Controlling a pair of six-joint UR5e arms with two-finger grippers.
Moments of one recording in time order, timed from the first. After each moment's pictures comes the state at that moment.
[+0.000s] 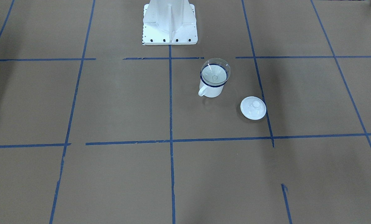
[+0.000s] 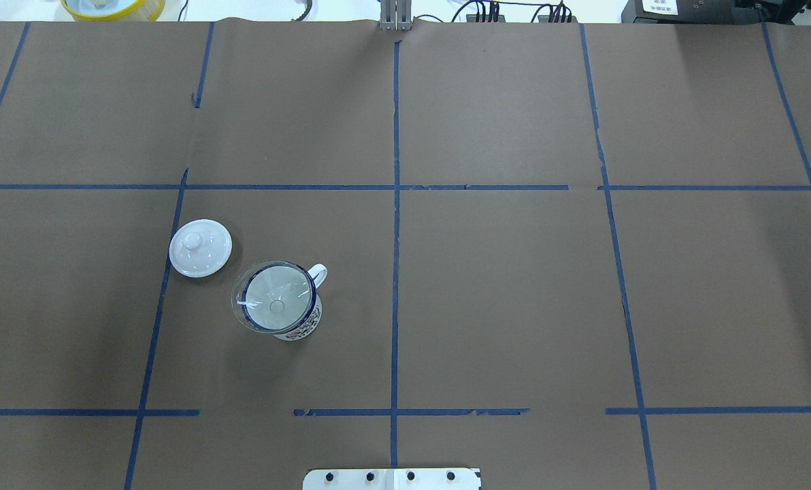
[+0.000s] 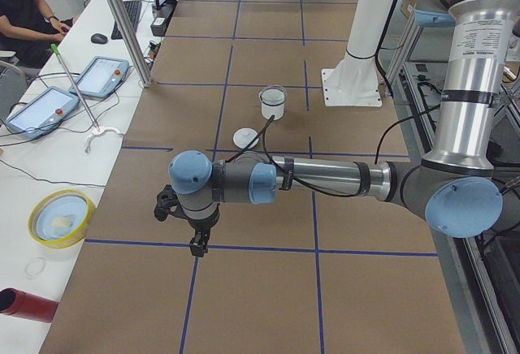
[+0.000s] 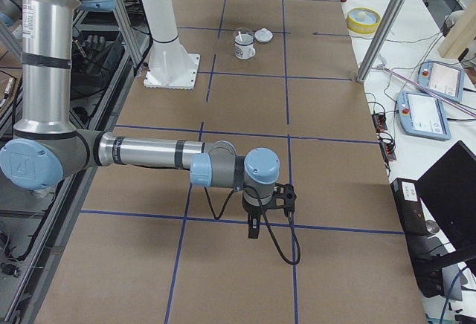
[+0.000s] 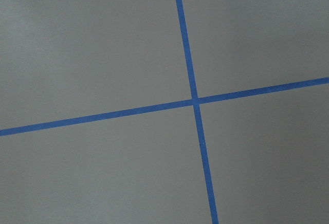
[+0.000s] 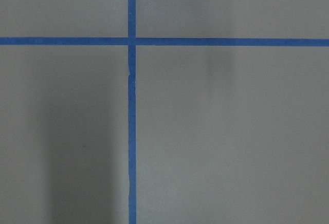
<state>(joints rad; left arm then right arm) -1.63 -1.65 -1.56 -1.51 -2.36 0.20 1.57 -1.68 1.66 -1.57 2.29 0.01</state>
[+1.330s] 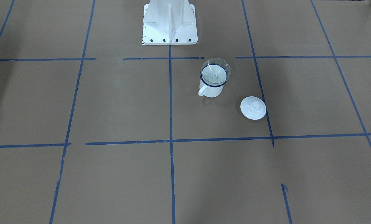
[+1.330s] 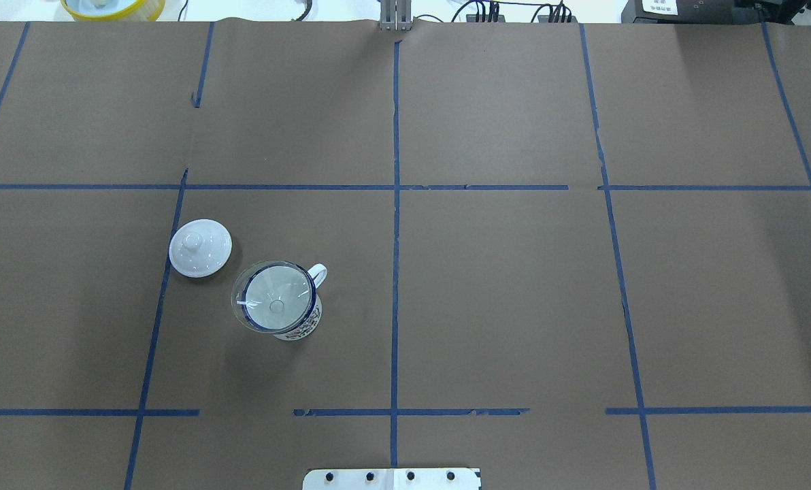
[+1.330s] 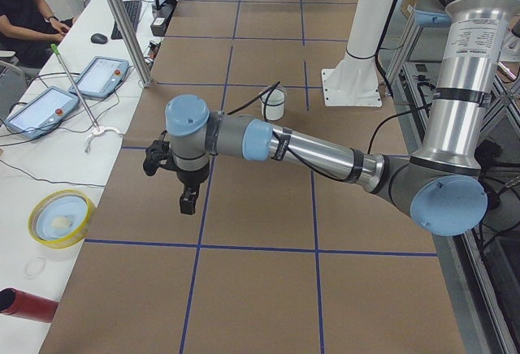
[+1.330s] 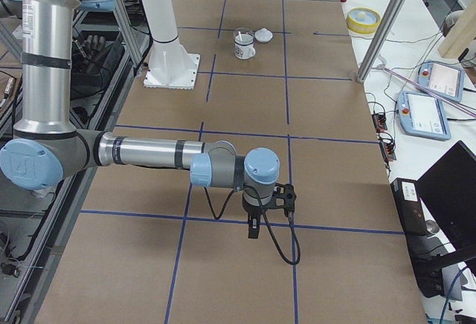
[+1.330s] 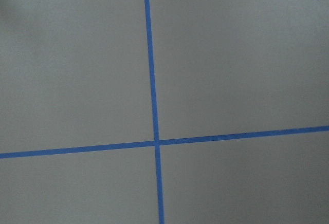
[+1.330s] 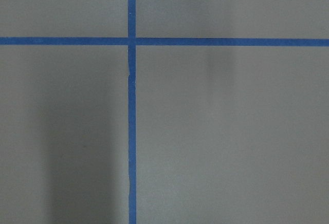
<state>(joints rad) -1.52 -1.72 -1.92 -1.38 -2.34 -0.19 1.57 -1.68 1.66 -1.57 2.29 0.01</state>
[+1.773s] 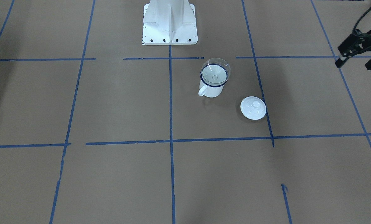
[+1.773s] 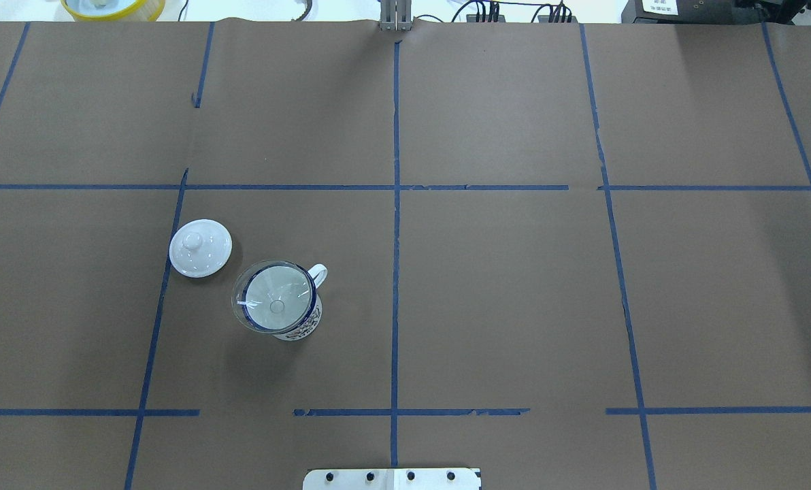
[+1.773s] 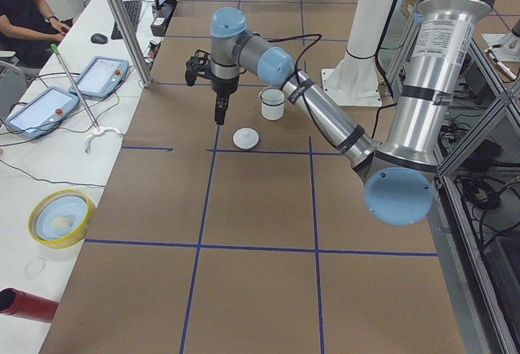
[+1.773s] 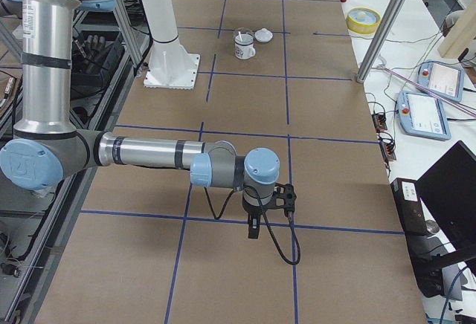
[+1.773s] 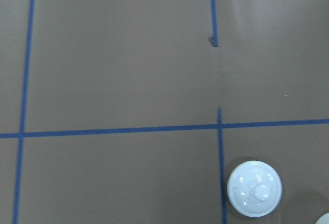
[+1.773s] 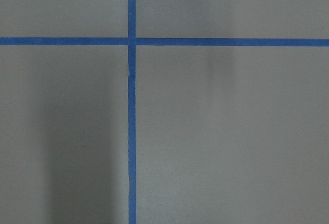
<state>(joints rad) -1.22 -1.80 -2.16 -1.35 -2.28 -0.61 1.57 -1.68 1.66 -1.57 2.29 0.01</state>
